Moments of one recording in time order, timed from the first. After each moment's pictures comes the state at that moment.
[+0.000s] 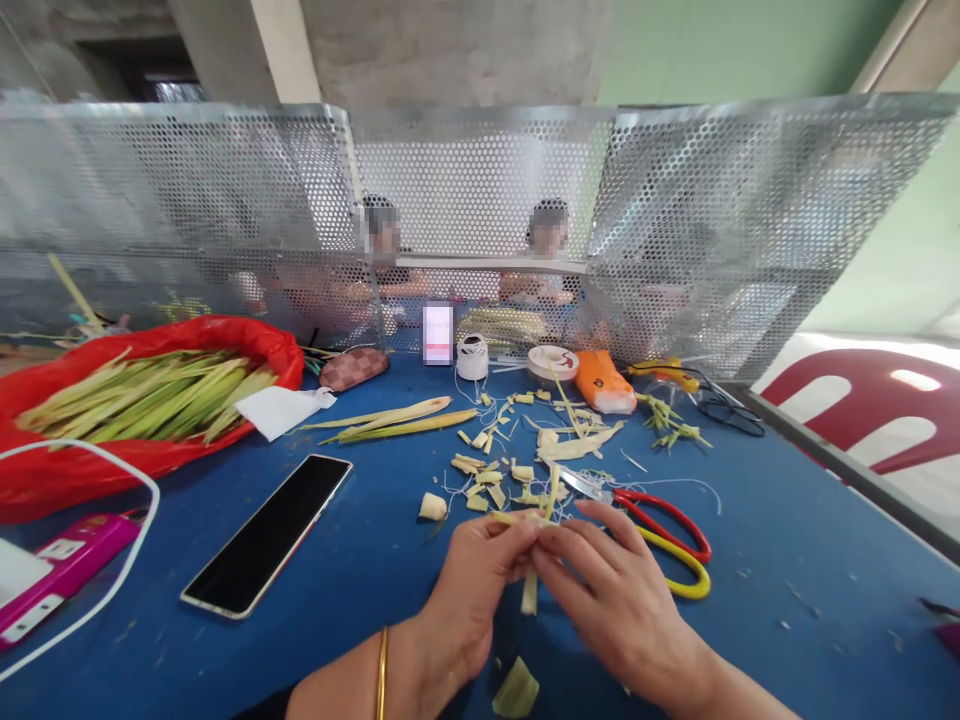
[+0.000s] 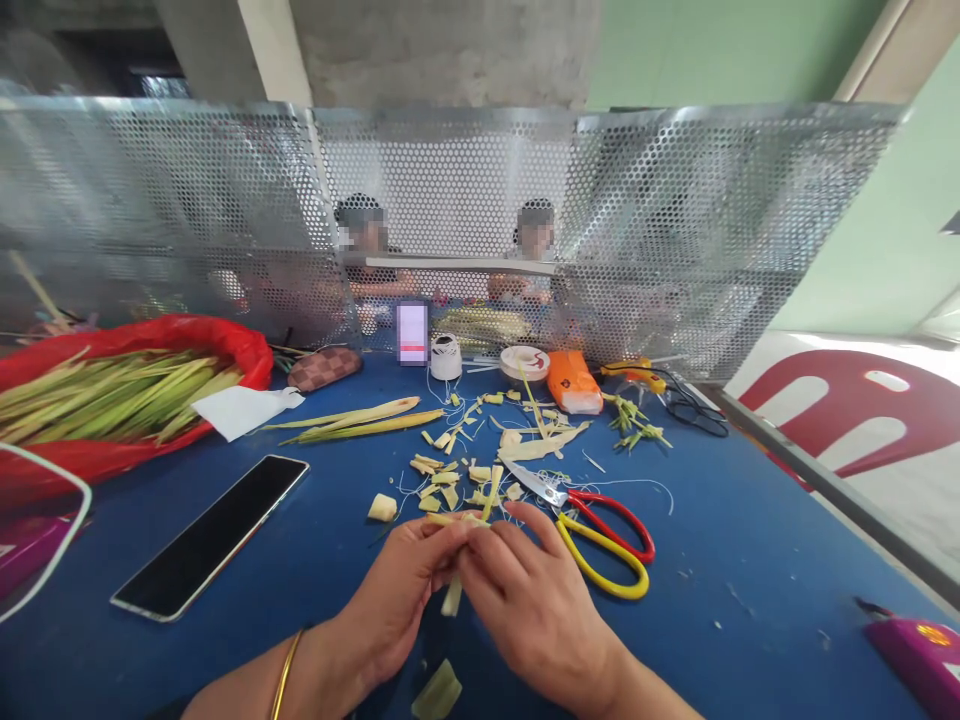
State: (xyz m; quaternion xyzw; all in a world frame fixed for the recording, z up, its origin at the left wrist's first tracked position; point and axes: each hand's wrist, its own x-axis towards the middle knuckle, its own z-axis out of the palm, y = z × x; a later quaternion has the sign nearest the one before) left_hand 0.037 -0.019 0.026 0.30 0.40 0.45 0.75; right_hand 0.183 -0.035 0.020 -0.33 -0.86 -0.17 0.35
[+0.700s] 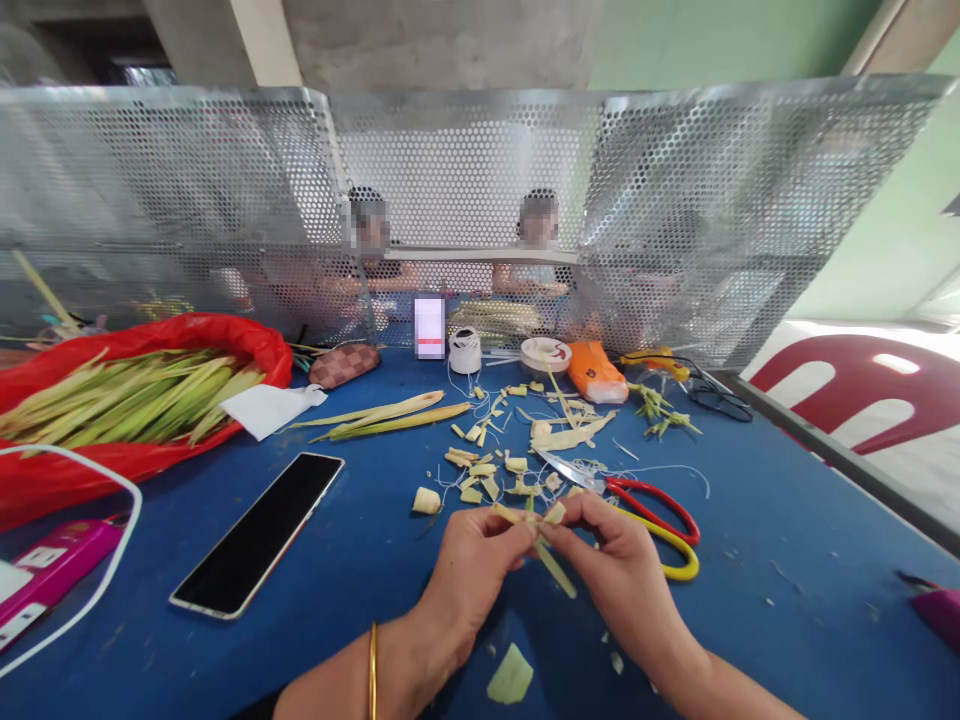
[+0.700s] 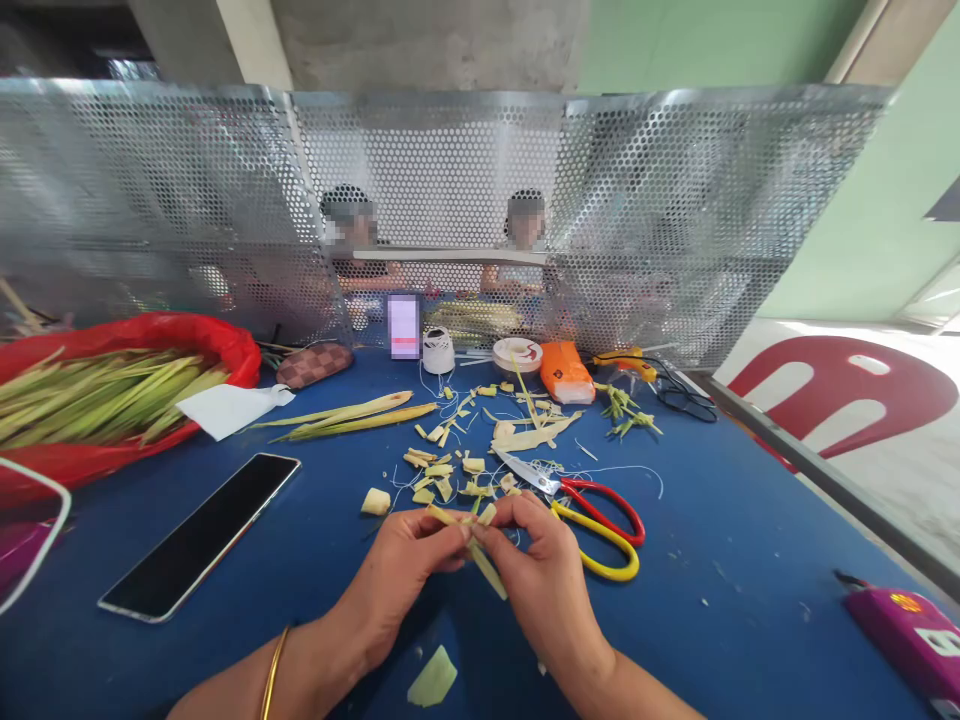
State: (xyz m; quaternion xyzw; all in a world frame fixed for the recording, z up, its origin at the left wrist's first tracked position) left_hand 0.035 -0.015 0.030 0.44 0.52 0.37 0.64; right_hand 0.177 -0.032 0.012 -0.53 -0.58 0.32 0.53
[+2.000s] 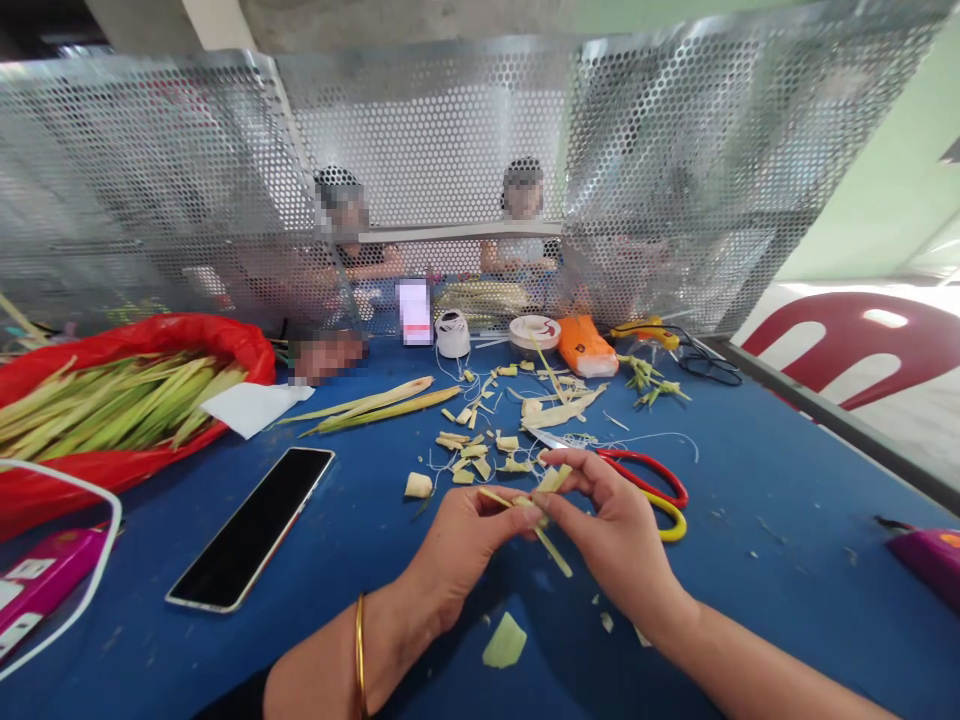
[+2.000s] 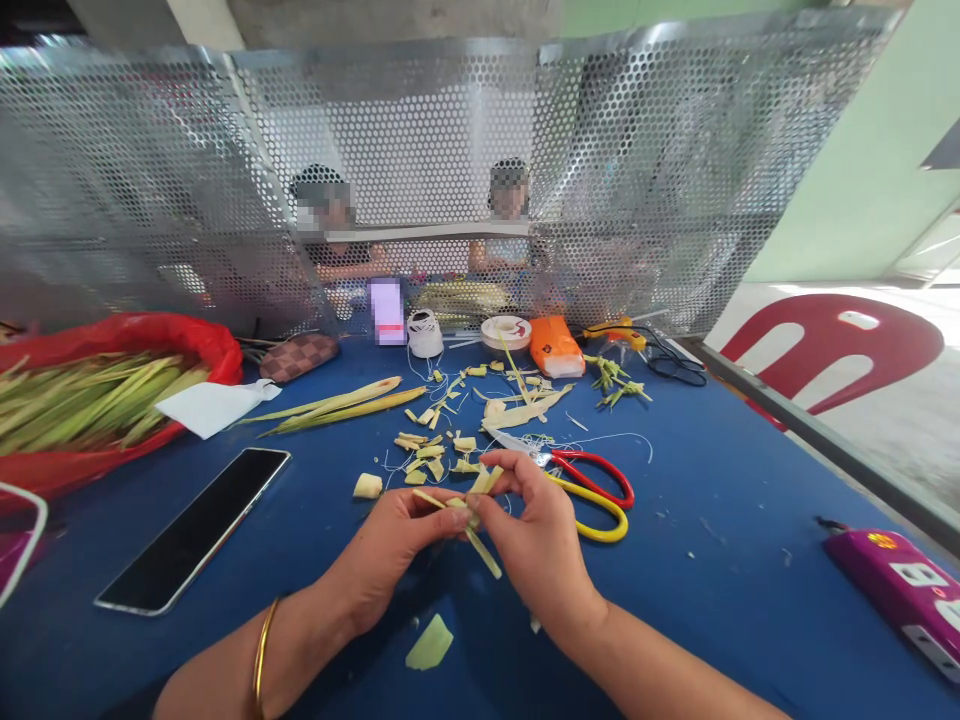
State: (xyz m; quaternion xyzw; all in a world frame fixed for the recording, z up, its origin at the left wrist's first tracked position) left_hand 0.028 -0.012 0.030 0.46 0.44 0.35 0.68; right_hand 0.178 -0.033 0.024 -0.55 -0.53 0.37 0.53
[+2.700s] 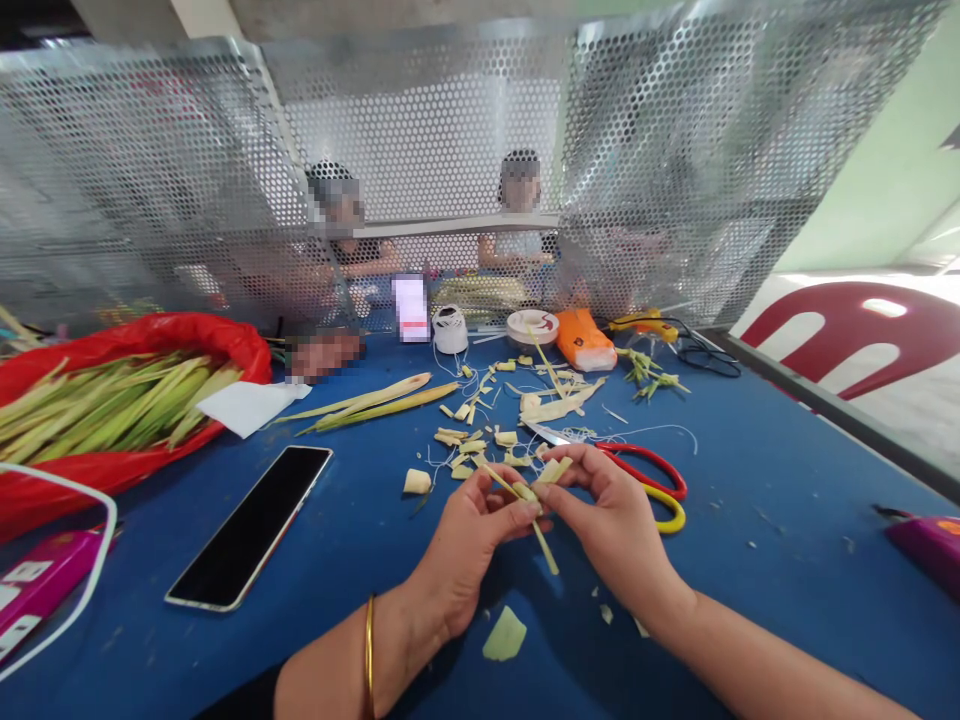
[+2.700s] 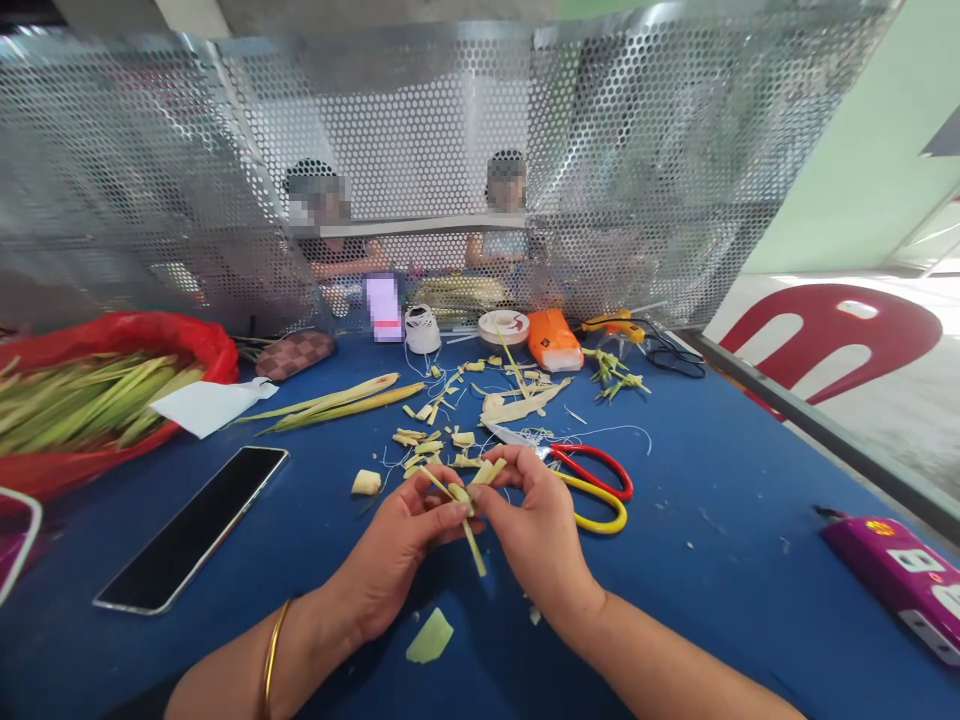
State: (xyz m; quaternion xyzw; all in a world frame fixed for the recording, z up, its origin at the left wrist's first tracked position) left_hand 0.037 -0.018 0.027 0.37 0.40 0.40 0.74; right_hand 0.176 -0.031 0.024 -0.54 -0.45 0.43 0.56
